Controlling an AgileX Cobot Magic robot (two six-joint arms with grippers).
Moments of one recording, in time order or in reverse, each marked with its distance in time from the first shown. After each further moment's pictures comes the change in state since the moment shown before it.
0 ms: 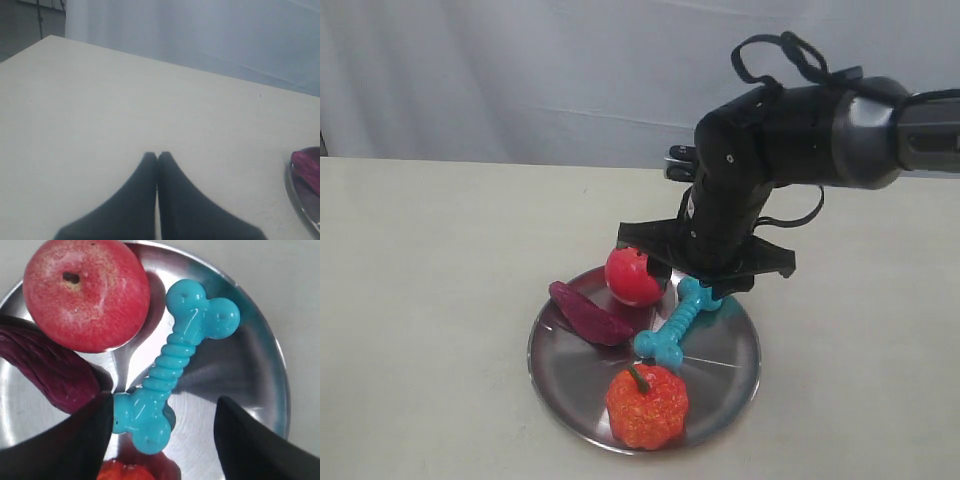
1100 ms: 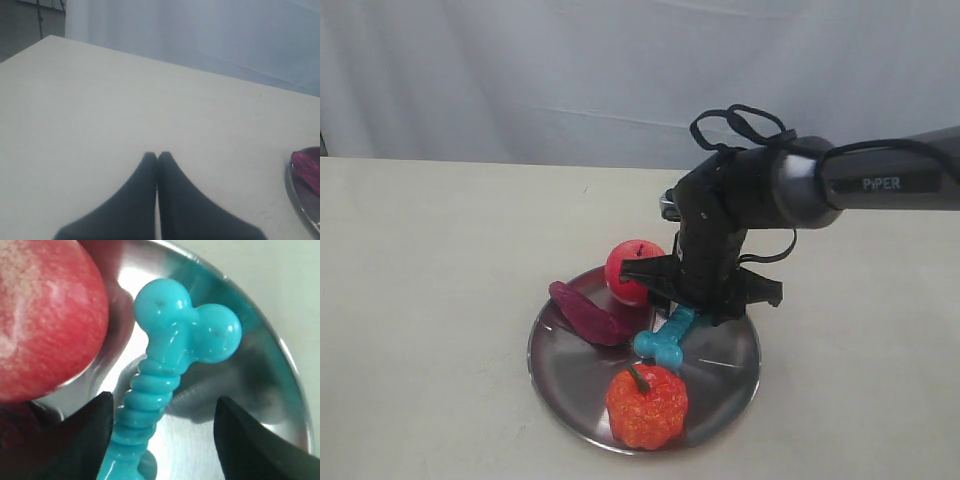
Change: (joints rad) left arm 0.000 0.000 0.000 0.000 0.000 0.000; right arm 0.000 0.149 0.000 -0.105 -0.085 0.119
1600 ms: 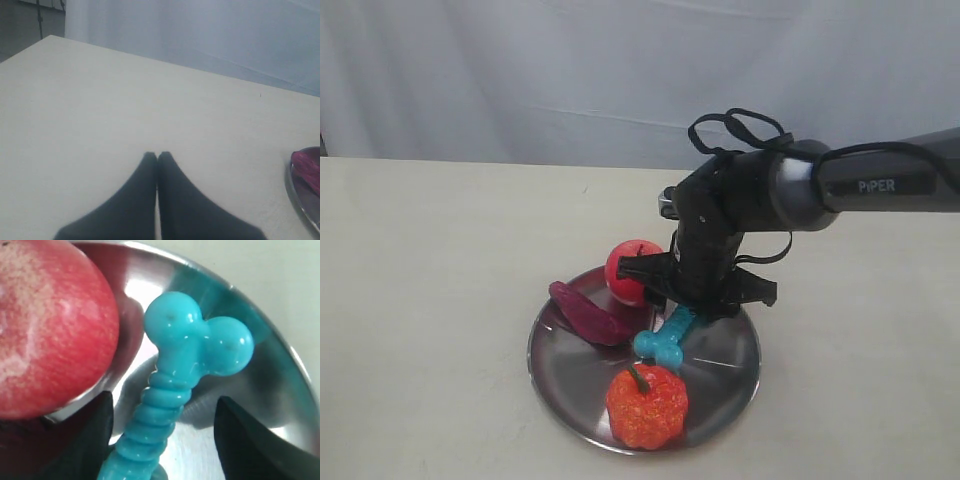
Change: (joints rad) left arm 0.000 0.000 0.000 0.000 0.000 0.000; right arm 0.000 0.012 0.000 -0.012 -0.044 0.029
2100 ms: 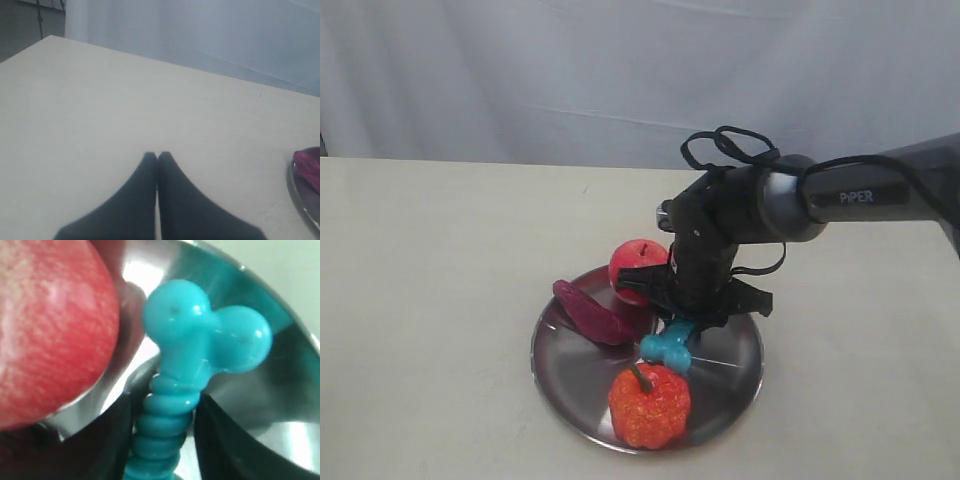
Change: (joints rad) left arm 0.000 0.000 0.000 0.000 0.000 0.000; right arm 0.000 0.038 0.000 -0.002 -0.020 0.005
